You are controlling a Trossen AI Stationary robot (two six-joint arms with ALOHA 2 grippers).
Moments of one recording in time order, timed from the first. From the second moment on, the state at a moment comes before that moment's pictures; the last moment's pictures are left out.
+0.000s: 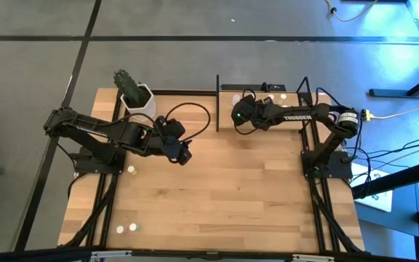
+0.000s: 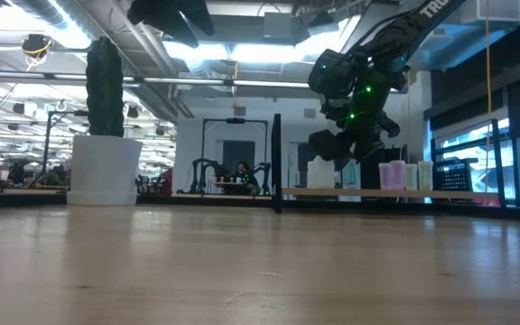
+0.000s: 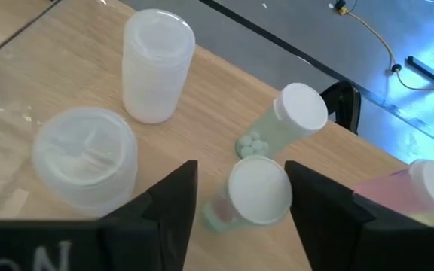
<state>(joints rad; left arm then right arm) -0.21 1.35 1.28 -0.84 -0.67 -0.67 -0.37 1.69 1.01 -0.40 0.75 0.52</state>
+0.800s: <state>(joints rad) -0.21 1.34 1.28 -0.84 -0.64 -0.67 -0.35 1.64 1.01 -0.43 0.77 0.51</state>
